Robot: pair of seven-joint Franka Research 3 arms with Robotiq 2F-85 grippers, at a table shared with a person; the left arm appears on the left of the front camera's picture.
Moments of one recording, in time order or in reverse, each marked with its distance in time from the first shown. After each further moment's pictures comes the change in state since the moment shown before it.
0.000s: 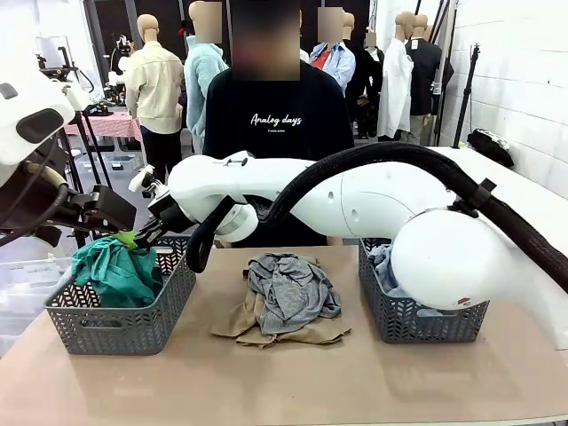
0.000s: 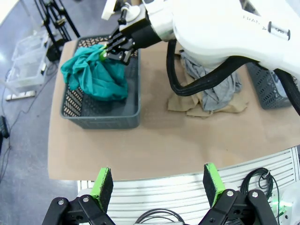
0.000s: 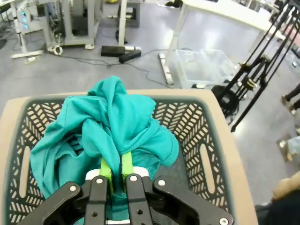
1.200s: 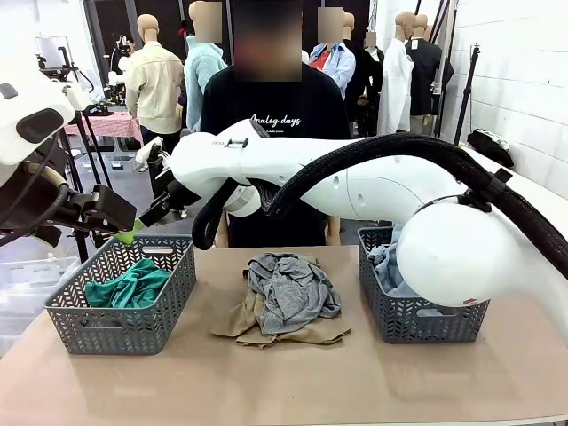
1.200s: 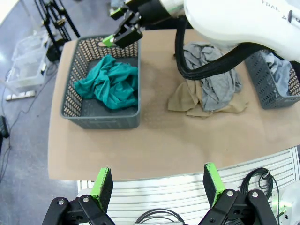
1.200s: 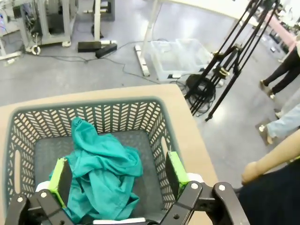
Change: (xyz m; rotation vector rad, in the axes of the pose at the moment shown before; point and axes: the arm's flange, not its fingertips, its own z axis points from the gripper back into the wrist) left arm 0.000 0.000 0.000 0.000 0.000 0.000; right arm 0.040 -0.015 0.046 -0.120 0.042 -0.020
